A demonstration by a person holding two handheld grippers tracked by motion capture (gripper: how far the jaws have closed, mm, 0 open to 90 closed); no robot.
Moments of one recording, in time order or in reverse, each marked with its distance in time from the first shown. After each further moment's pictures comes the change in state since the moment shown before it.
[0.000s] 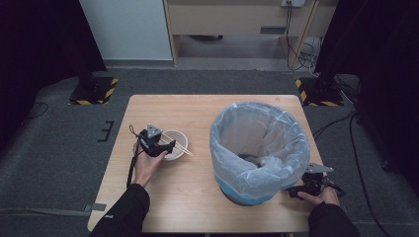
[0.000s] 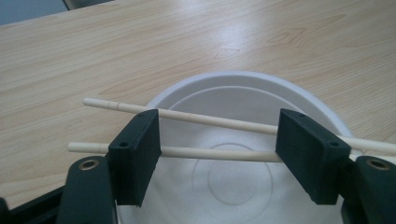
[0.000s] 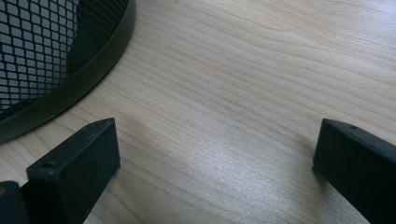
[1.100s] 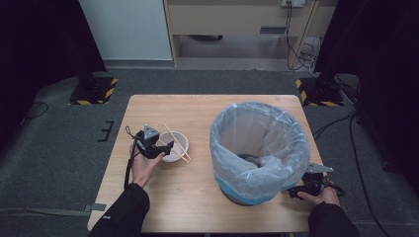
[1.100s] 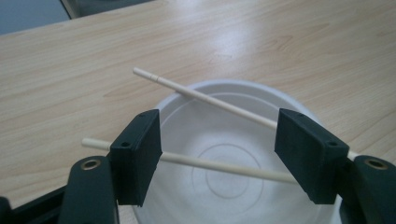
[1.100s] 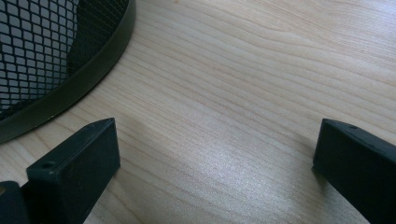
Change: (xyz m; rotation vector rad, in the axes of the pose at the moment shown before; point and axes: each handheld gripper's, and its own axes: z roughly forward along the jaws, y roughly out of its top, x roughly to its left) left arm -0.003 0.004 -0.020 -0.020 -0.012 0.000; right arm 0.000 0.000 0.000 0.000 0.000 0.000
